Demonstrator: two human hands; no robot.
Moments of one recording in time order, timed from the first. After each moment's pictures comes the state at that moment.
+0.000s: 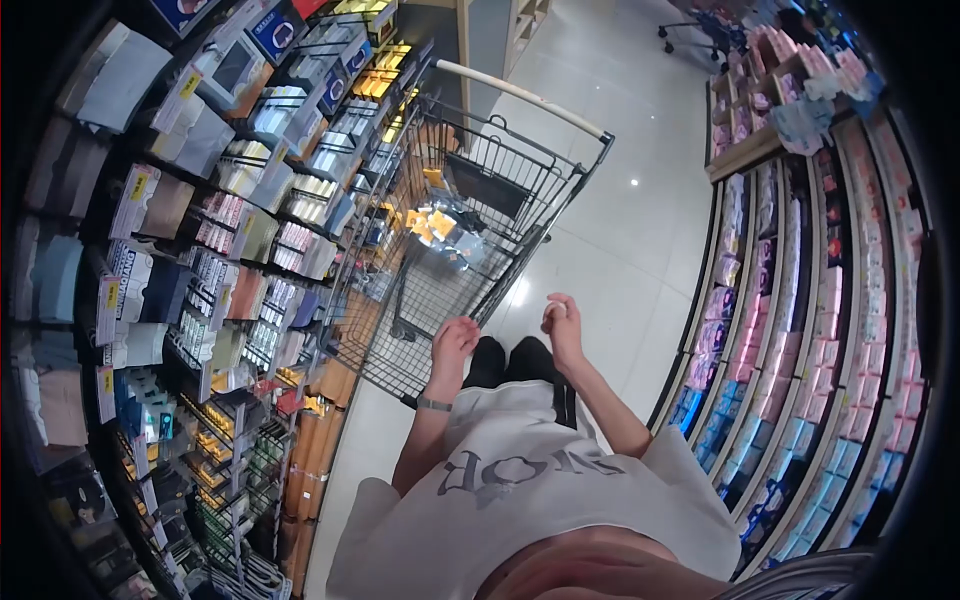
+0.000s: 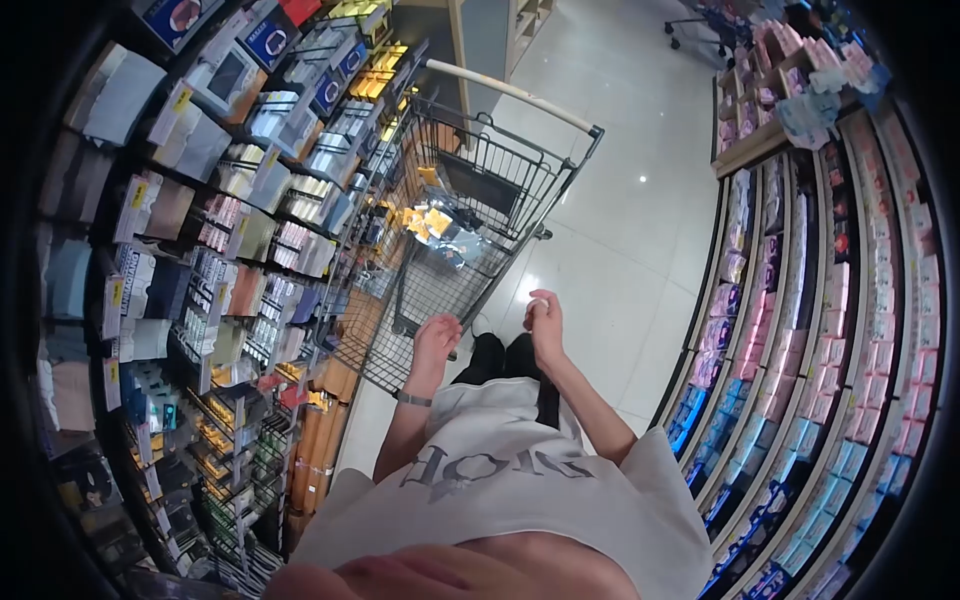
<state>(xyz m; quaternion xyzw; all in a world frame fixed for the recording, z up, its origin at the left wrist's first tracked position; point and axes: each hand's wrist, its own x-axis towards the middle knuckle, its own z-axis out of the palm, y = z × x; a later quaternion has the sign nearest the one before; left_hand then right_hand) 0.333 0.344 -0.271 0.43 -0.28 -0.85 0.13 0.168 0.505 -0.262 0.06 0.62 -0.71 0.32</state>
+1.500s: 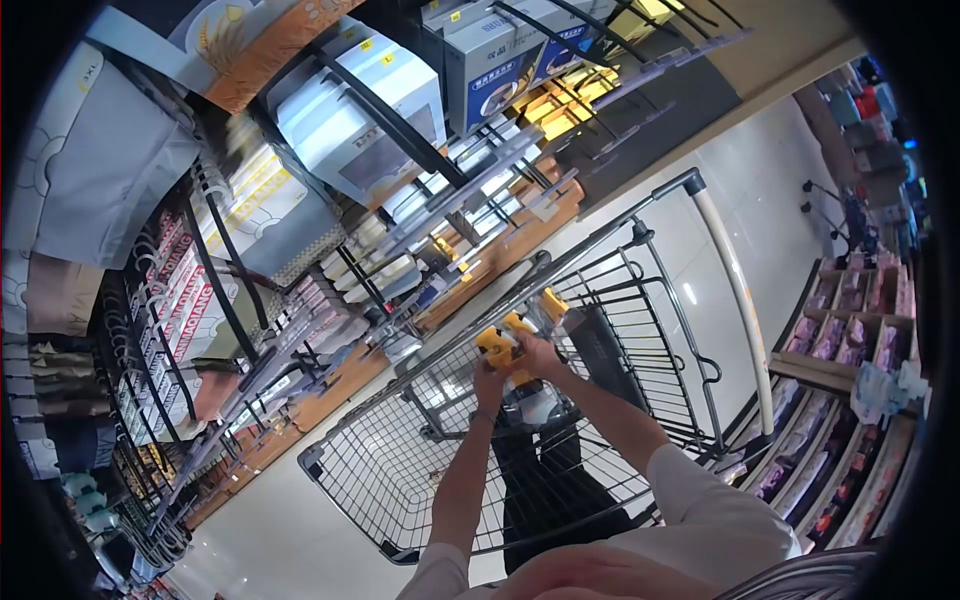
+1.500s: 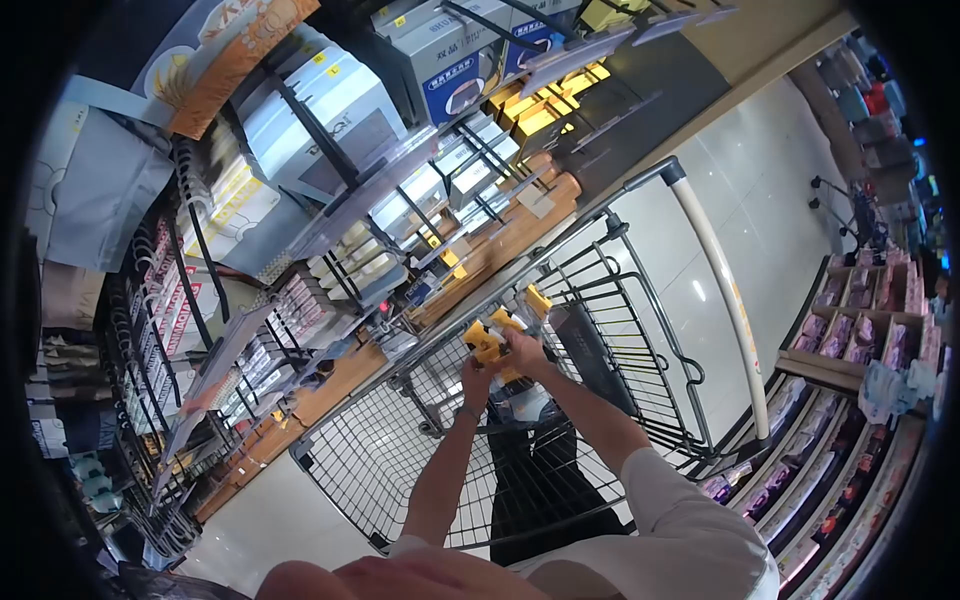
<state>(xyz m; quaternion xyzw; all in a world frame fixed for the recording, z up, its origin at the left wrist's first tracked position) 0.140 0.092 -0.664 0.62 -0.40 -0.62 0.27 -0.032 0.068 -0.631 -0.52 0.71 -0.07 0.48</state>
